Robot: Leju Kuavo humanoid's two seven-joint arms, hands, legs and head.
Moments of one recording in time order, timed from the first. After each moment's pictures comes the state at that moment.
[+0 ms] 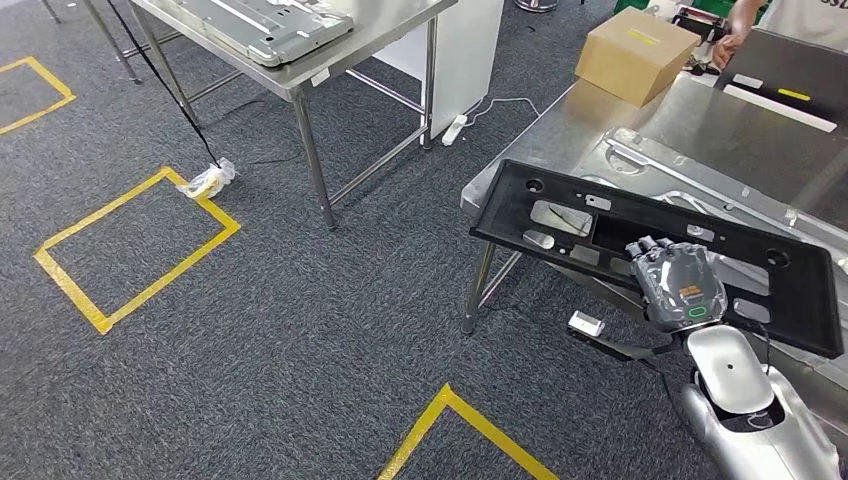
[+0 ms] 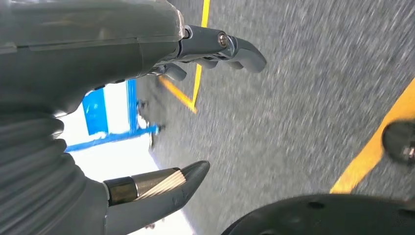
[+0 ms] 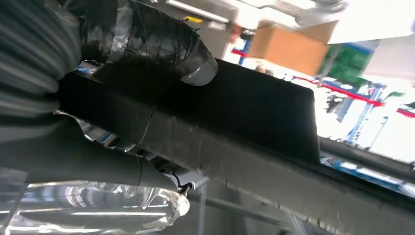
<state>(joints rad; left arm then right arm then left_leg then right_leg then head) 0.01 -0.32 1.41 -0.37 -1.57 -0.14 0.15 -0.36 -0.48 0.37 -1.43 1.44 -0.29 0.09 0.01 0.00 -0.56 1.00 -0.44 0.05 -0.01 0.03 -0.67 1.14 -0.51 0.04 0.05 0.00</state>
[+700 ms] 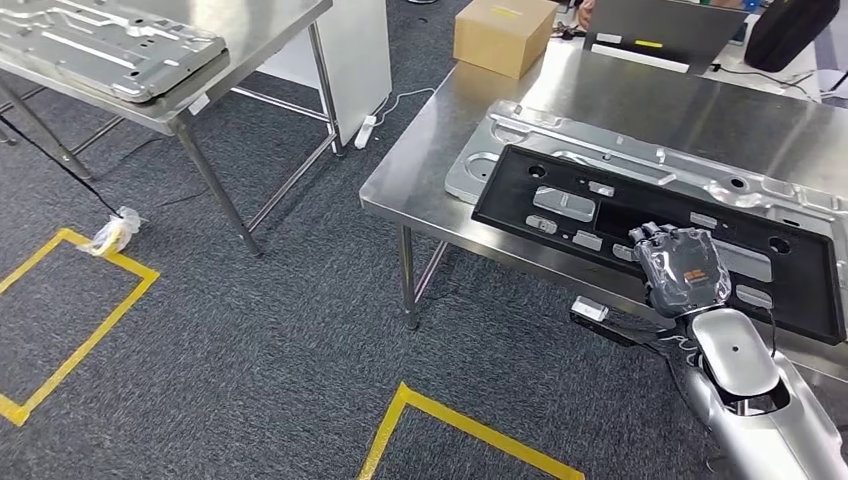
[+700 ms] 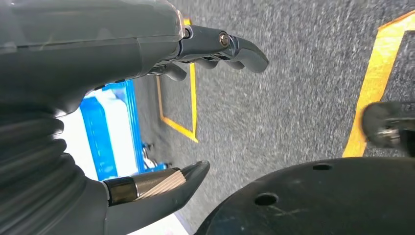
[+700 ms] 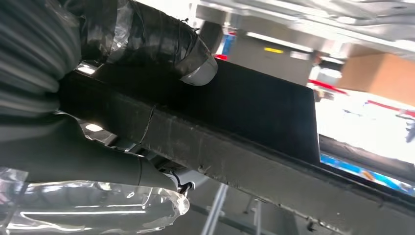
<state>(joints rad) 0.00 -0.32 1.41 -0.37 -1.57 -0.15 0.15 -0.40 -0.48 0.37 -1.43 1.41 -0.25 0.07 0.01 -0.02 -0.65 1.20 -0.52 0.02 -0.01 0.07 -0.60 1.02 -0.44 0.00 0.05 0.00</state>
